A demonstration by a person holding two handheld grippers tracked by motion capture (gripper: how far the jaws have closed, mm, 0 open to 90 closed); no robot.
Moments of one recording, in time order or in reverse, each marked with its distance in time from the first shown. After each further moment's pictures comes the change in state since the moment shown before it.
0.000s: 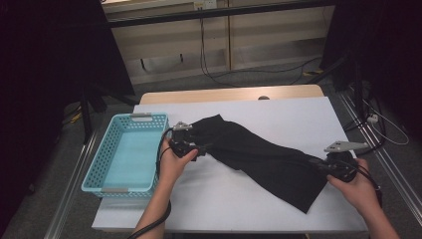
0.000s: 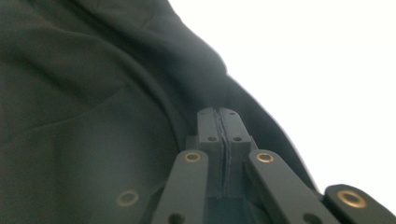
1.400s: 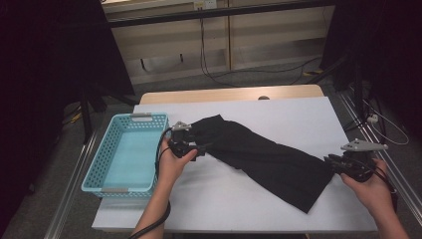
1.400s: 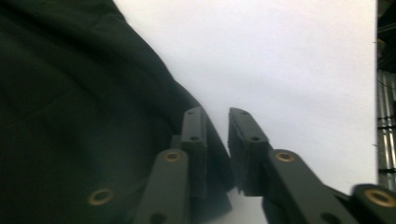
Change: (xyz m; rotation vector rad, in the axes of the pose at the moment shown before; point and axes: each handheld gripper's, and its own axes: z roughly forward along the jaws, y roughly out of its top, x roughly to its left) left arm -0.001 0.001 -0.003 -0.012 -0.002 0.005; right arm -0.022 -0.010 -0.016 -0.033 -0.131 0.036
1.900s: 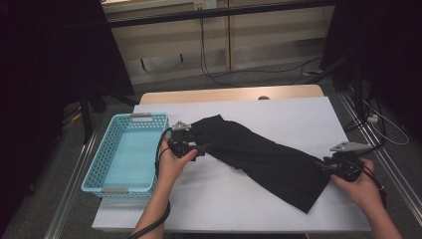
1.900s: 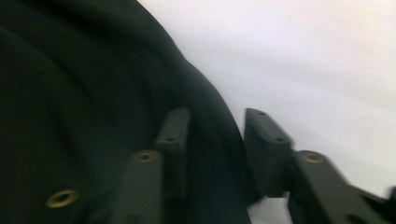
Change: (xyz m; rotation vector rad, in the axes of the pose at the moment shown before) left arm 0.000 0.000 -0.001 -0.004 0.000 -0.002; right arm 0.002 -0.007 0.030 0.073 0.044 0.003
